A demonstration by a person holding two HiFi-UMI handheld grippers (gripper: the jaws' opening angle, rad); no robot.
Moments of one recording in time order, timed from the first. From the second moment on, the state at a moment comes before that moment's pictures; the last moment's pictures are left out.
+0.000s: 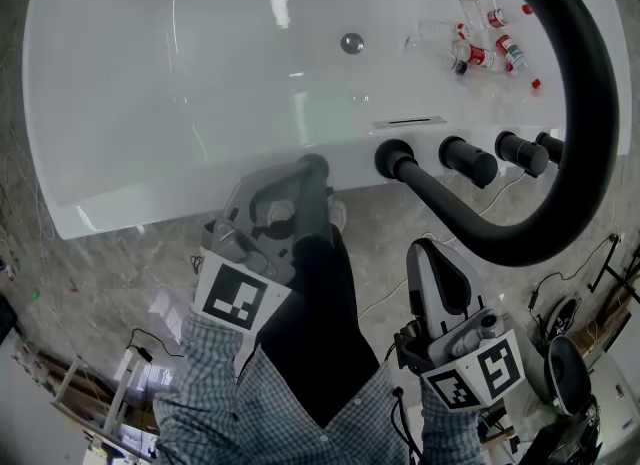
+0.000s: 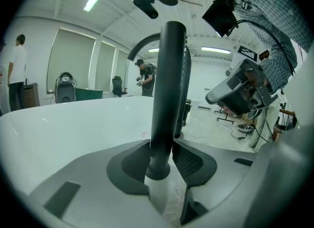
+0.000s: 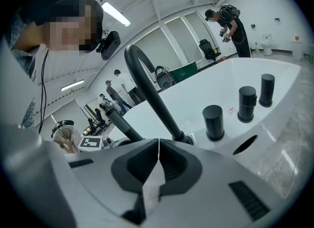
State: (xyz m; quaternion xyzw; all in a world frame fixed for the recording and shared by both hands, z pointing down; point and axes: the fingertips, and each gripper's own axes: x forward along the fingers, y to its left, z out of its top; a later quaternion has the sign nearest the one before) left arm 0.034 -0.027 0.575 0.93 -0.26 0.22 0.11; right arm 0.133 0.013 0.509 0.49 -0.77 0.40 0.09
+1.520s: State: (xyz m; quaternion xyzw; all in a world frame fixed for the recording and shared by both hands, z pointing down) left arm -0.012 -0.006 0.552 0.94 -0.27 0.19 0.12; right arm 0.081 0.023 0.493 0.48 -0.78 0.38 0.10
